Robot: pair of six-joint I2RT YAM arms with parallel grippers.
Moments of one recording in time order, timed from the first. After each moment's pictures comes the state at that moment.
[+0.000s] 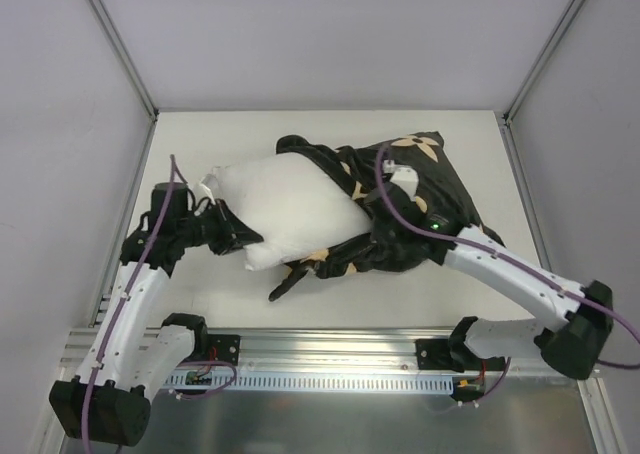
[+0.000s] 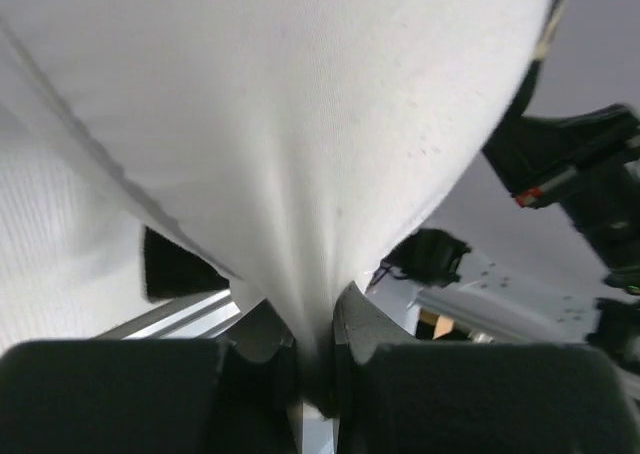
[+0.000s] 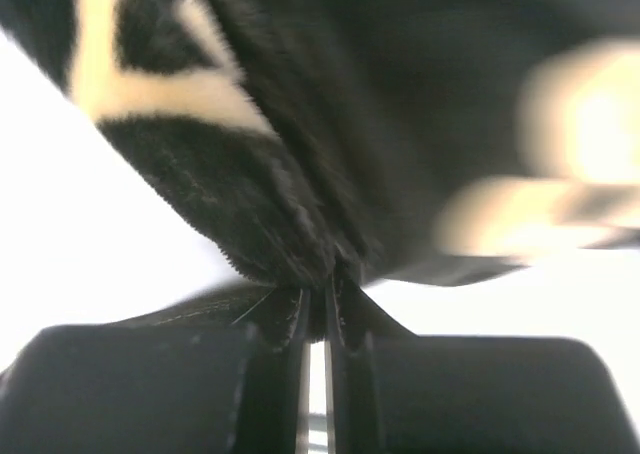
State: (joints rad) left arm -0.14 0.83 0.77 -0.72 0.65 -0.76; right arm 0.92 1.26 1.11 -0.78 0.47 0.73
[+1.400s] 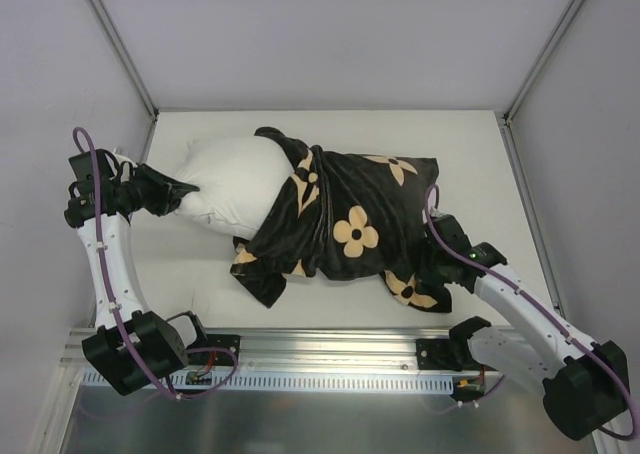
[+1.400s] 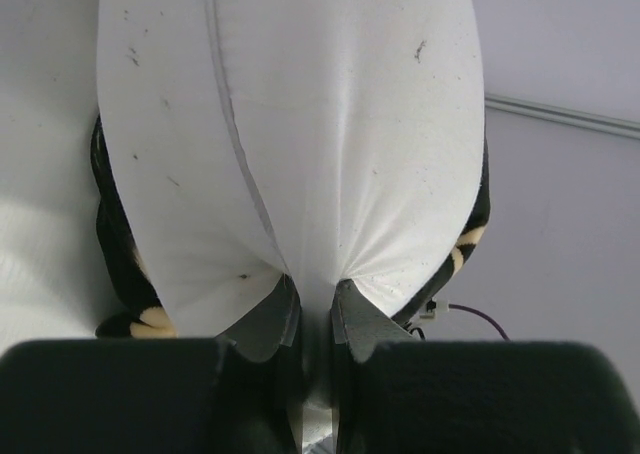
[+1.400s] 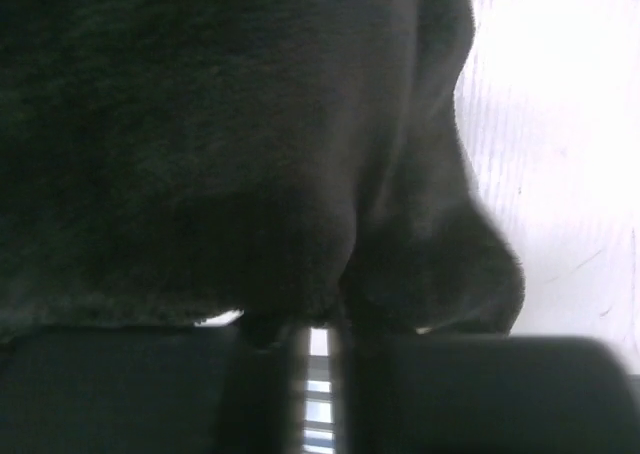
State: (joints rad) left arm 0.47 1.13 1.14 -0.87 0.75 -0.72; right arm 0.50 0.92 0.61 -0.79 0.10 0.54
